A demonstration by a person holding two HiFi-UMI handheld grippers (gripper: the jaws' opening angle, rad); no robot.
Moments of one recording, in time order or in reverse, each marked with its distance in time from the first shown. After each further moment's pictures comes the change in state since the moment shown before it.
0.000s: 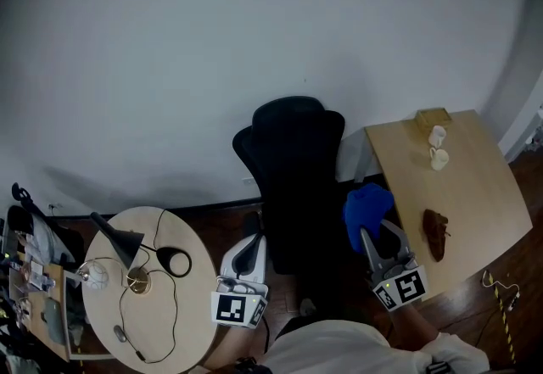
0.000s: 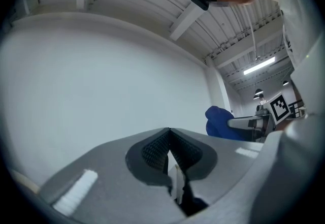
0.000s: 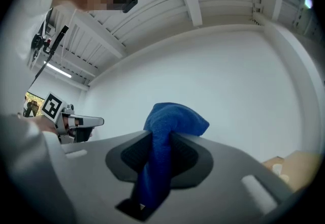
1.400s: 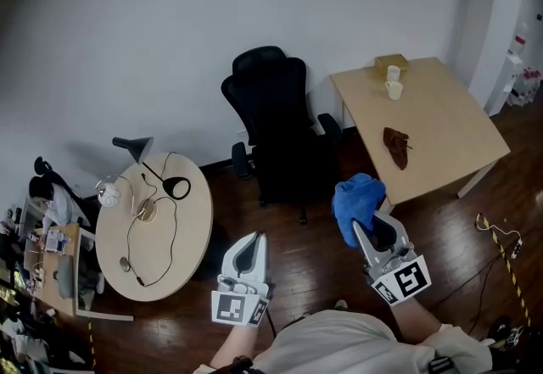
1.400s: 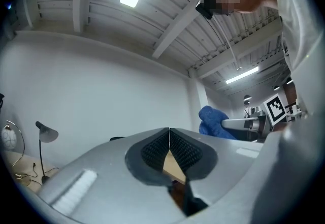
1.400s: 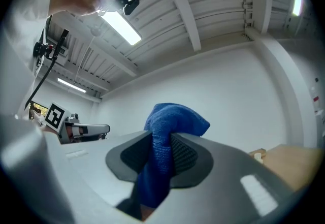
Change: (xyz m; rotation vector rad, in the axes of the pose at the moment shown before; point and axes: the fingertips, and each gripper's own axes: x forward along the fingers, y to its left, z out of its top) left arm -0.349 -0.352 0.175 0.025 -0.072 -0.065; right arm -0.452 0.179 0.199 0.021 -0.100 0.057
